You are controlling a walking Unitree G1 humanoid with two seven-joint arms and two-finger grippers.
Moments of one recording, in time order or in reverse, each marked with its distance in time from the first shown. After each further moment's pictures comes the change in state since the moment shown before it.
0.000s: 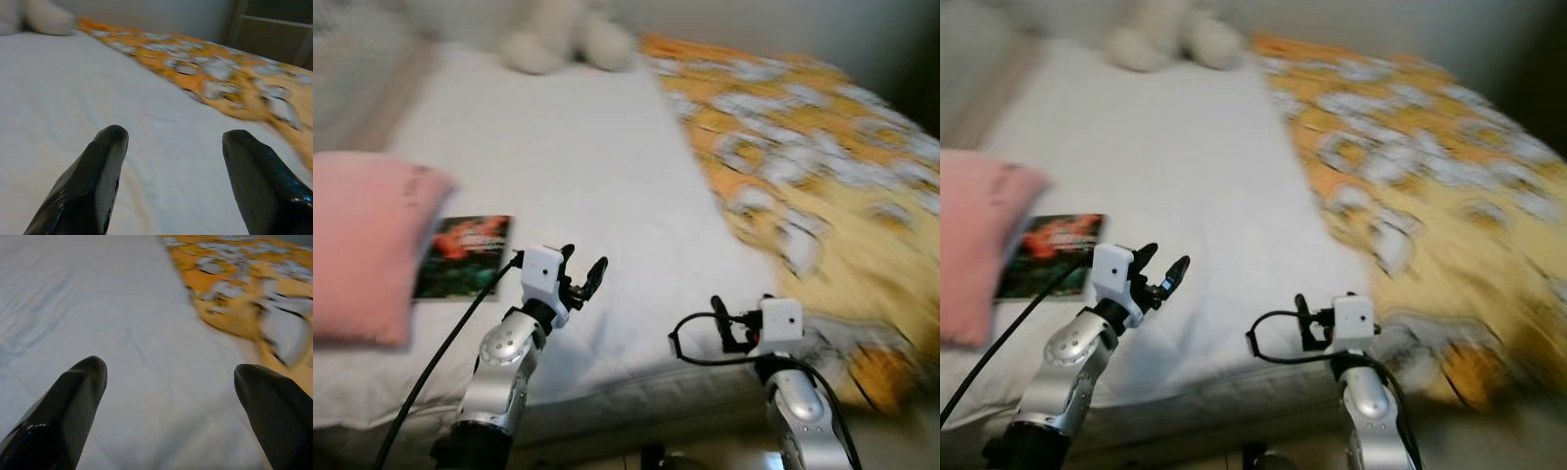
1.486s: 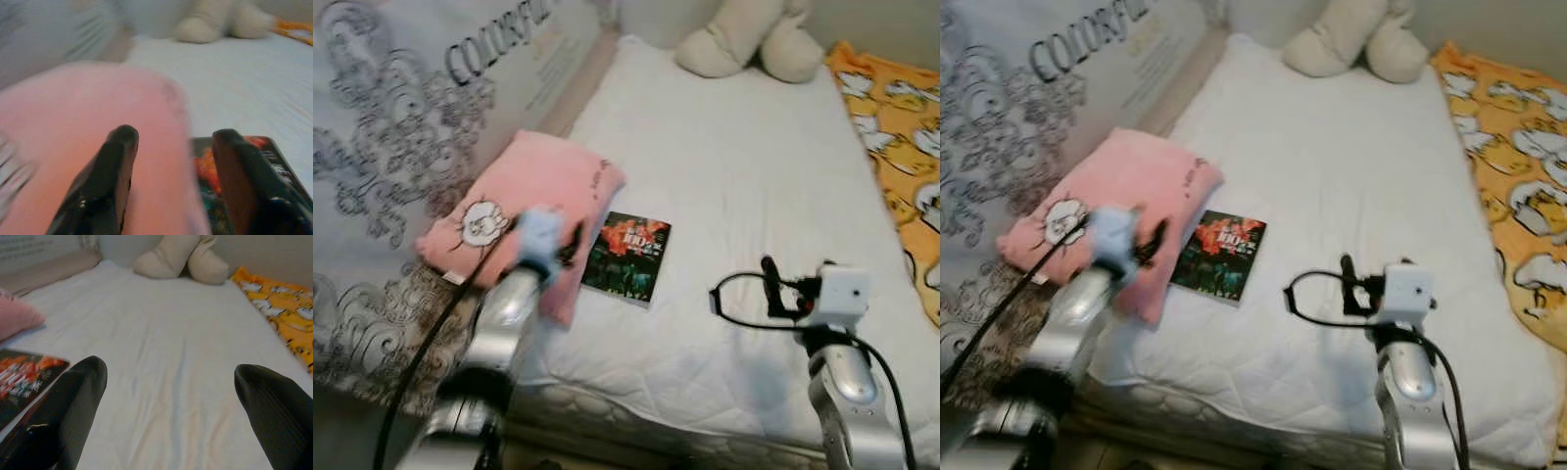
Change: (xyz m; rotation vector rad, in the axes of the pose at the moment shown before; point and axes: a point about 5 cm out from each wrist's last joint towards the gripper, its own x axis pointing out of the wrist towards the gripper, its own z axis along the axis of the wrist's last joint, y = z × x) left arm 0.026 0.037 0.019 0.101 -0.031 0.239; right arm -0.009 -0.034 0.053 -0.013 -0.120 -0.159
